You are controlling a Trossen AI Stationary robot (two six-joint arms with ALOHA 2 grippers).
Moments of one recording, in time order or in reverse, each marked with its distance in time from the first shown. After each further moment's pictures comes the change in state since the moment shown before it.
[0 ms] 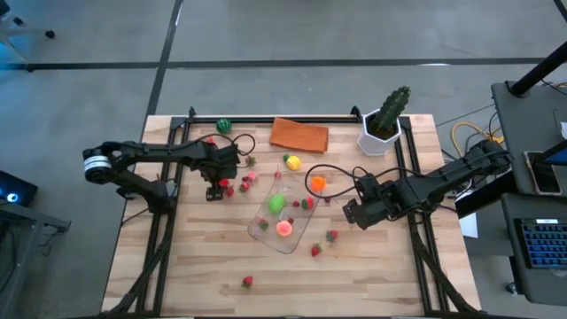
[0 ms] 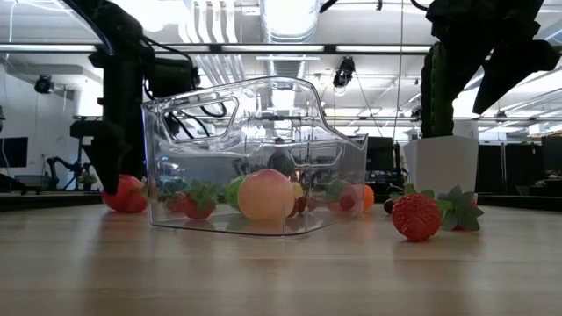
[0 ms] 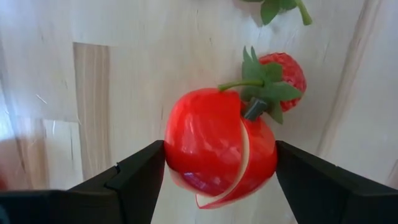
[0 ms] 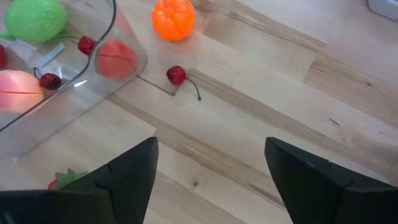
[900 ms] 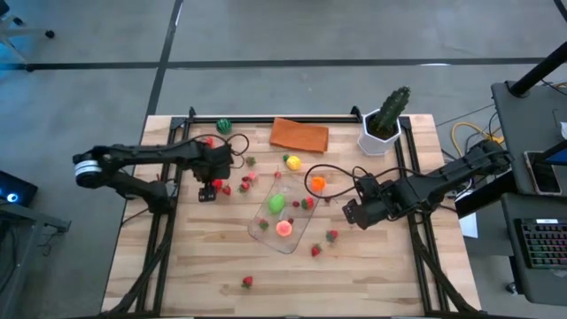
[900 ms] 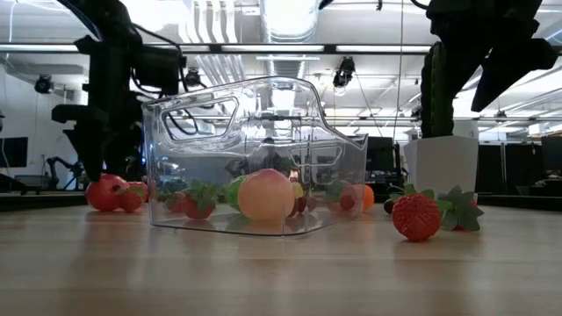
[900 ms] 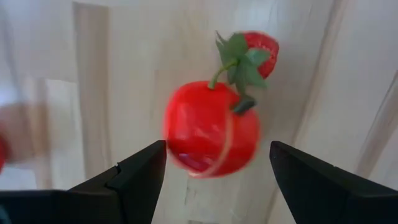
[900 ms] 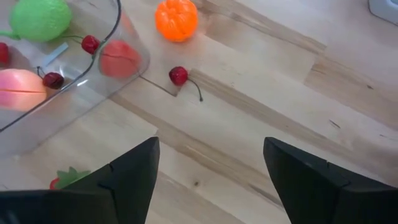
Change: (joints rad) left arm 0.002 -0.112 -0.001 -0.130 0.002 -0.008; right arm 0.000 0.000 0.005 -0.001 0.001 -0.011
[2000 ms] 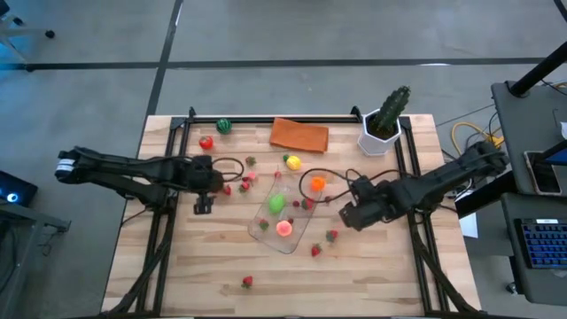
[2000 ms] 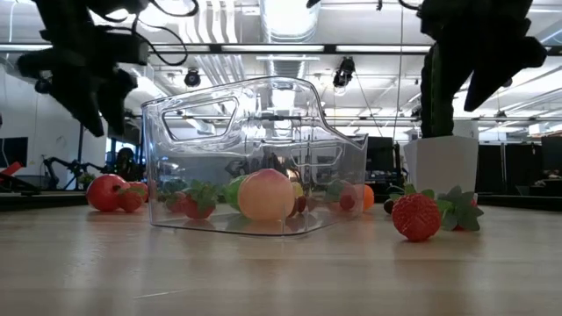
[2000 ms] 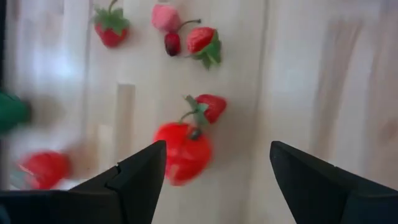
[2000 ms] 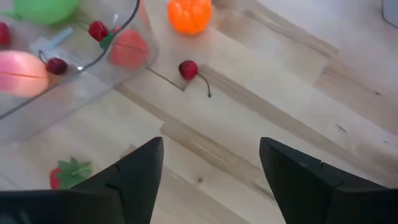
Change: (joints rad) left arm -0.429 -0.270 0.045 -0.048 -0.238 -0.292; right arm -0.005 0.058 0.048 0.001 -0.025 -0.065
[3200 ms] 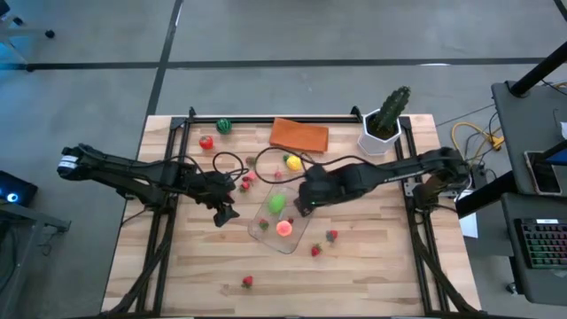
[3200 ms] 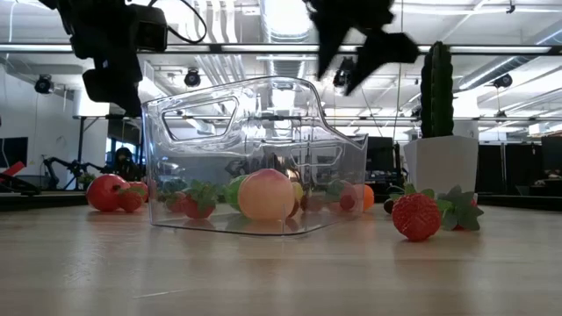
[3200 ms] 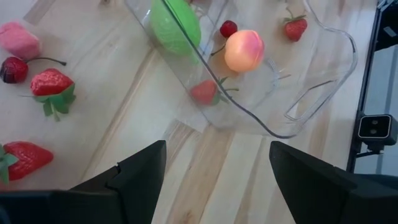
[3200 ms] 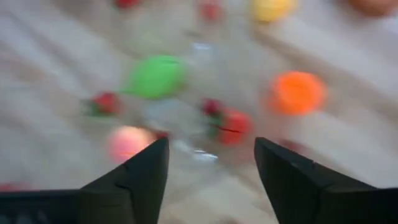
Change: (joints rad) left arm -0.079 0.020 -0.003 0.375 0.323 -0.644; right arm -0.227 0.382 0.475 0.076 -0.091 -0.273
